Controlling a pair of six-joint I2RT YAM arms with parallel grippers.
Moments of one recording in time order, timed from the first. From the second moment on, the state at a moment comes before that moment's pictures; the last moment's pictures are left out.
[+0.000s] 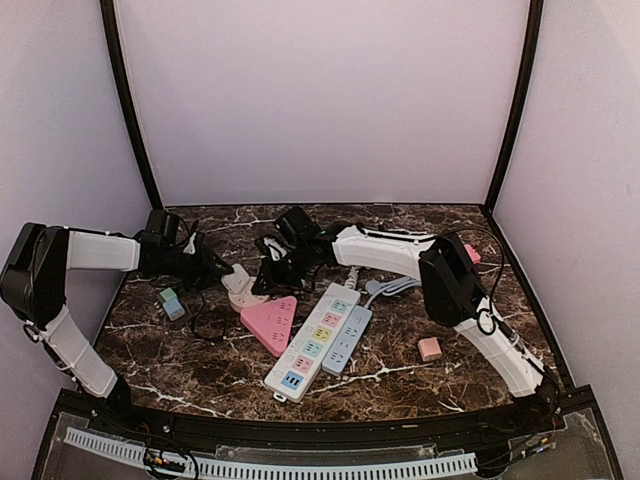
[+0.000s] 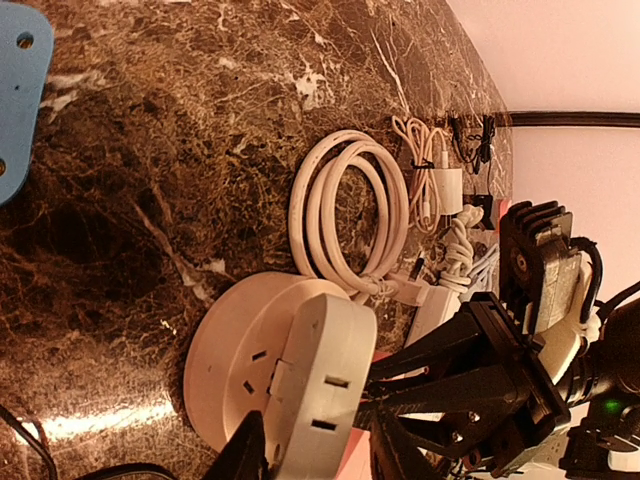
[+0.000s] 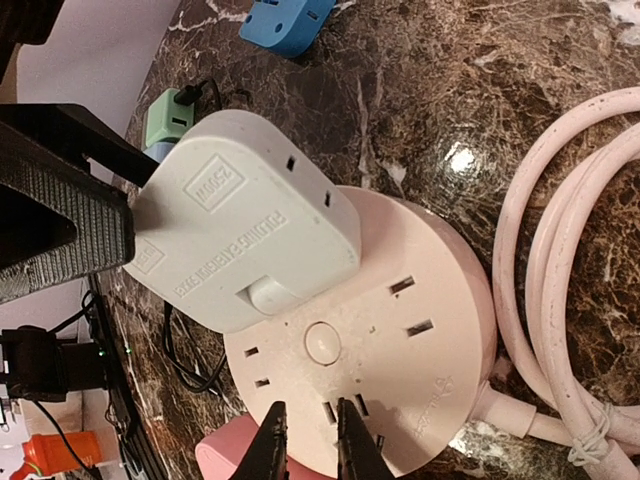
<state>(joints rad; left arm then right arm) -0.17 1.61 0.85 -0.12 0.63 -0.71 0.91 2.60 2.29 -0.53 -0.54 0.54</state>
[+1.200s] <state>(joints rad) -0.42 1.72 1.21 -0.58 0.17 -0.40 0.91 2.66 2.34 -0.47 -0.59 0.64</state>
